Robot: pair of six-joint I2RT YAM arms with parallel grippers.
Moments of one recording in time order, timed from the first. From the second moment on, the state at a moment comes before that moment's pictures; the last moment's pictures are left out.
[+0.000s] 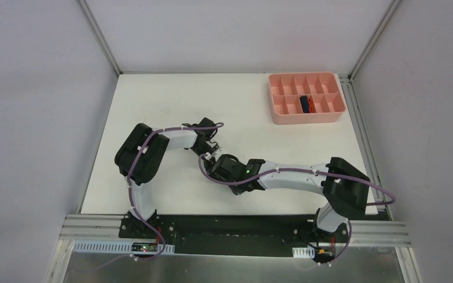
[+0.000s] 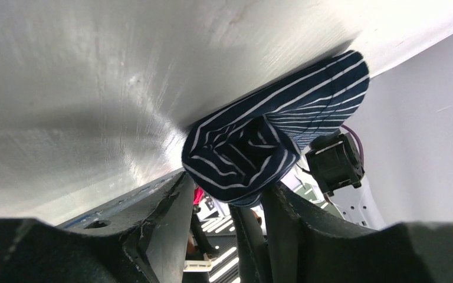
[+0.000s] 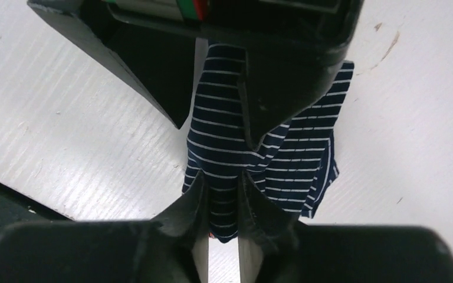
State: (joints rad) left arm -0.56 1.90 1.05 -0.56 0.76 -1.01; right arm 1.20 1.64 1.03 -0.54 0.29 0.32
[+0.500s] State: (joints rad) left arm -0.56 1.86 1.05 -0.57 0.75 -1.08; right arm 0.99 1.44 0.77 -0.26 -0.07 0.37
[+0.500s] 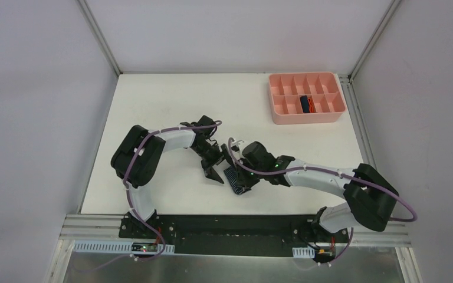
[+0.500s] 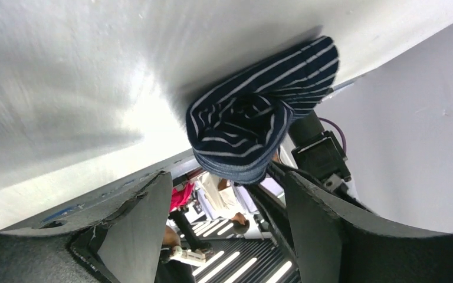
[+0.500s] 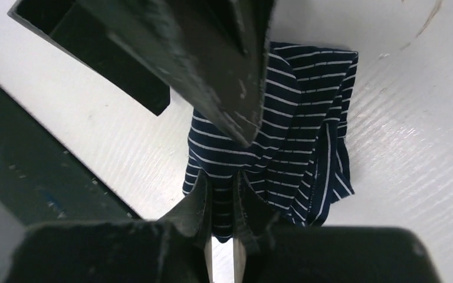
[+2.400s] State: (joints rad) left arm -0.62 1.88 0.99 -0.38 0.81 -1.07; right arm 1.15 1.34 0.98 -0.53 0.15 0.39
